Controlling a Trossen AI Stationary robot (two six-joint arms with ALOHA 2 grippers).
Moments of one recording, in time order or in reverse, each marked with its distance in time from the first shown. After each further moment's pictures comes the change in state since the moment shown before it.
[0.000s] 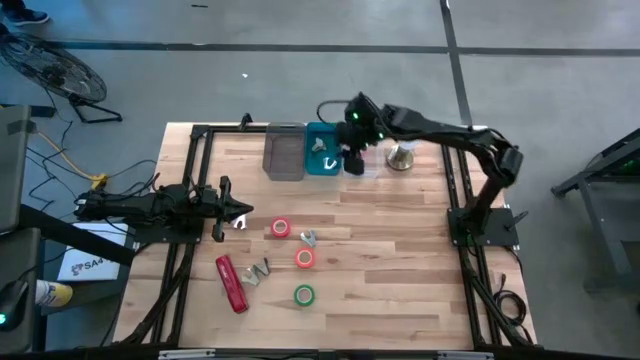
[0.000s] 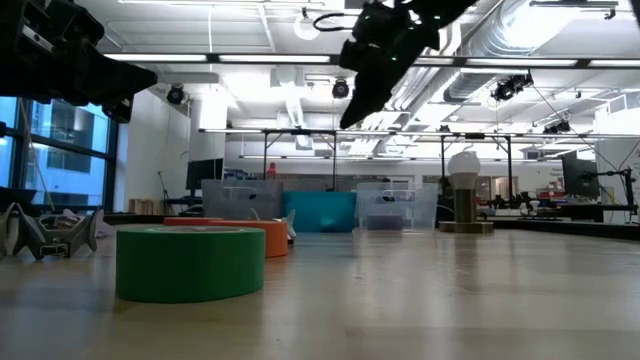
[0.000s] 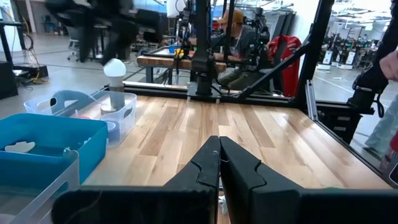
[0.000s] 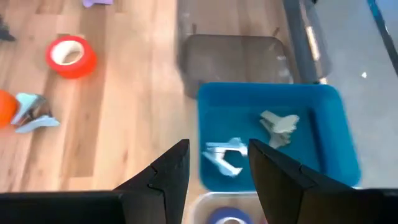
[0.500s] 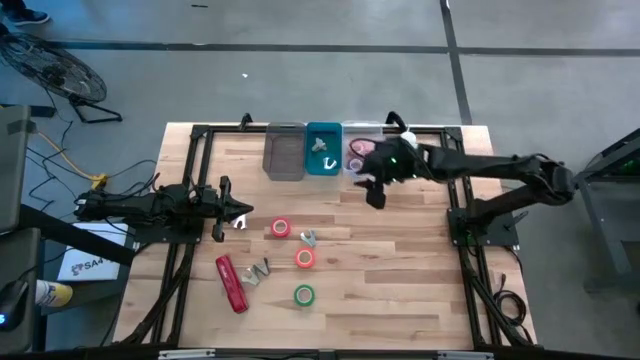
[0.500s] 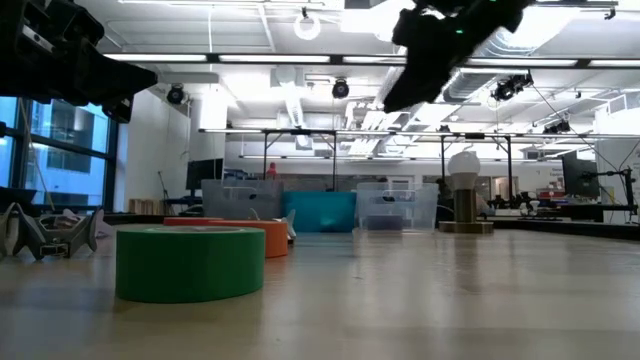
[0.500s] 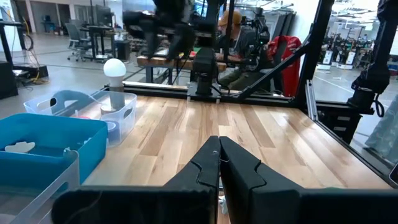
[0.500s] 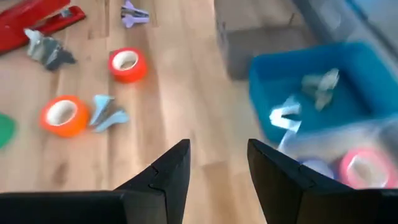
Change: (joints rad) left arm 0.000 0.000 0.000 0.000 0.000 0.000; right arm 0.211 -0.429 -0.508 0.240 0.171 0.363
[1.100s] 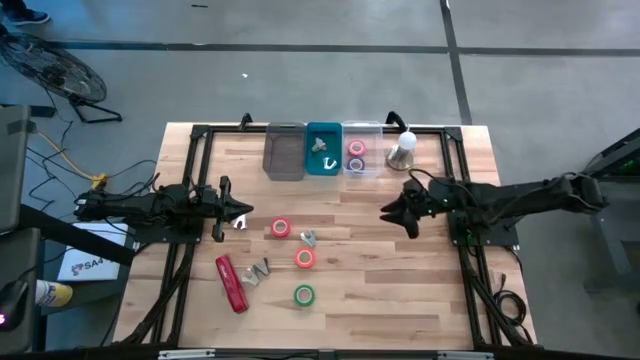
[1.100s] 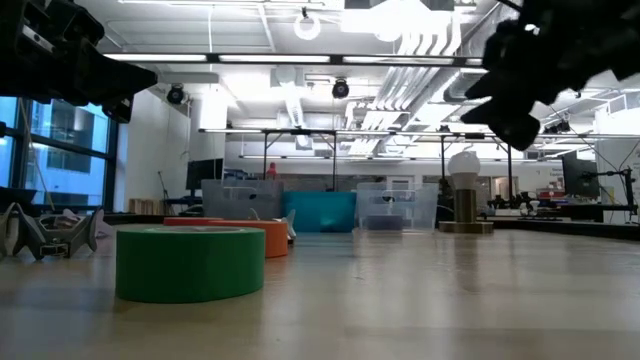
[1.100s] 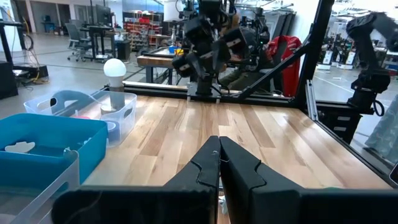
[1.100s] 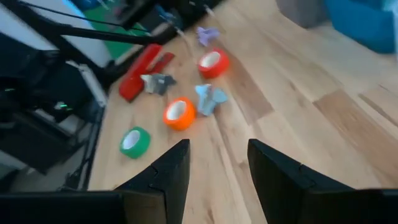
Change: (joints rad) left arm 0.000 0.000 0.000 0.000 0.000 0.000; right arm 0.231 -0.530 -0.633 0.418 -0.041 0.597
